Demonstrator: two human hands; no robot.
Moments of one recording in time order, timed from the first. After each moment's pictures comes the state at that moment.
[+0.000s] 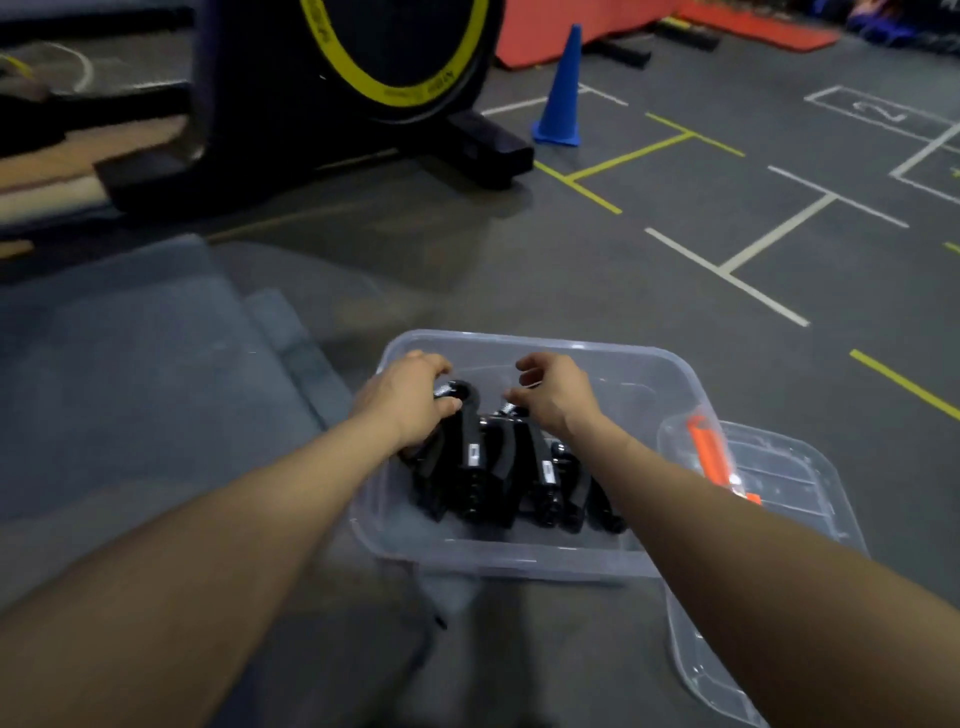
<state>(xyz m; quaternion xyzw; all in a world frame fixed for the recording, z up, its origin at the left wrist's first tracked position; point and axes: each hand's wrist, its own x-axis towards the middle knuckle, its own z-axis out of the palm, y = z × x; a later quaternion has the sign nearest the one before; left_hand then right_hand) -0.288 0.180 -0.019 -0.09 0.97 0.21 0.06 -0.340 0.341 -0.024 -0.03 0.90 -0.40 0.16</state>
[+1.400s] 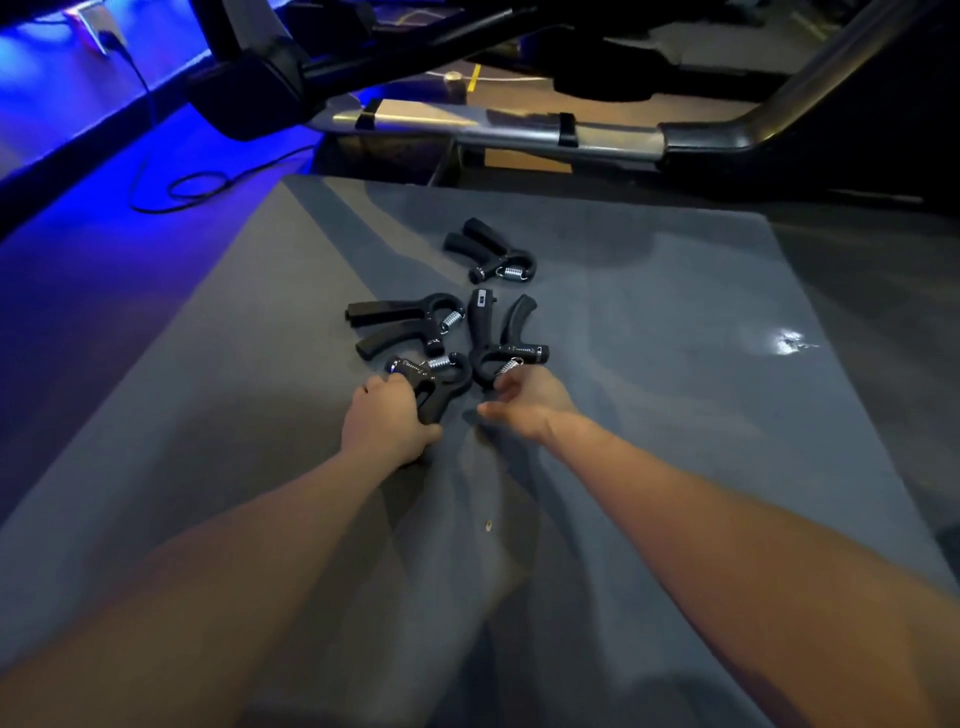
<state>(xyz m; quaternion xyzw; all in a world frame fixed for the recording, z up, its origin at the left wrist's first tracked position) 0.149 -0.199 -0.080 -0.57 0.80 0.19 0.02 0.004 -0.135 -0.078 -0.36 0.81 -0.28 0.37</state>
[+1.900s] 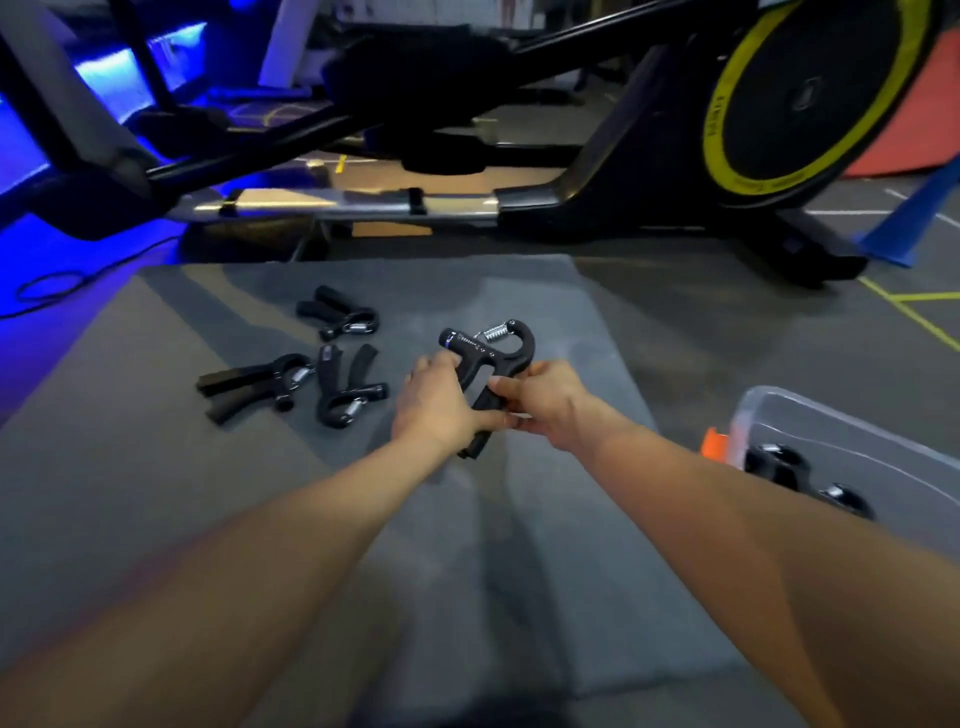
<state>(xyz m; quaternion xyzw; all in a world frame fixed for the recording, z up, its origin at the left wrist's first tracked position) -0.005 -0.050 0.021 -0.43 0.85 0.30 -0.12 -0.104 0.021 0.028 -0.17 0.75 -0.51 0.39</state>
